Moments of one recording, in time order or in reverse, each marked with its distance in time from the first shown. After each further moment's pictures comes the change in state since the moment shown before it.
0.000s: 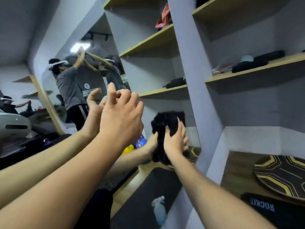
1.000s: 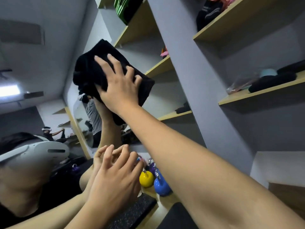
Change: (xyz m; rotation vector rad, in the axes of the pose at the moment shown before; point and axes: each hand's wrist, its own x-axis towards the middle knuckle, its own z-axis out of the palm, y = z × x) left_hand 0.021 0.033 0.039 0.006 0.064 0.165; right_hand 0.078 -0.294 -0.024 -0.076 0.030 -1.020
